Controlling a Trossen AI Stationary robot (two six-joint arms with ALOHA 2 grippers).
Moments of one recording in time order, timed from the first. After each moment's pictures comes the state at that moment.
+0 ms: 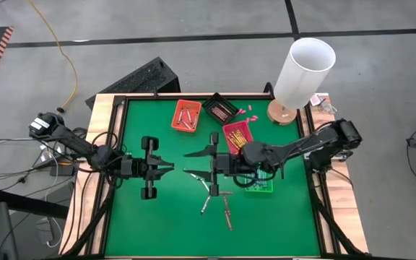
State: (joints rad) left arm -0.44 1.11 0.52 1.23 -0.32 0.47; right arm 0.28 1.58 1.31 0.55 0.24 -0.29
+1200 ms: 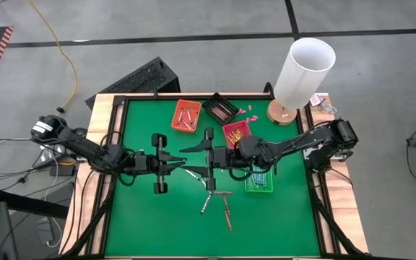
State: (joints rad) left arm -0.33 1.20 0.52 1.23 -0.32 0.40; right arm 0.22 1.63 1.31 0.63 0.13 -0.23
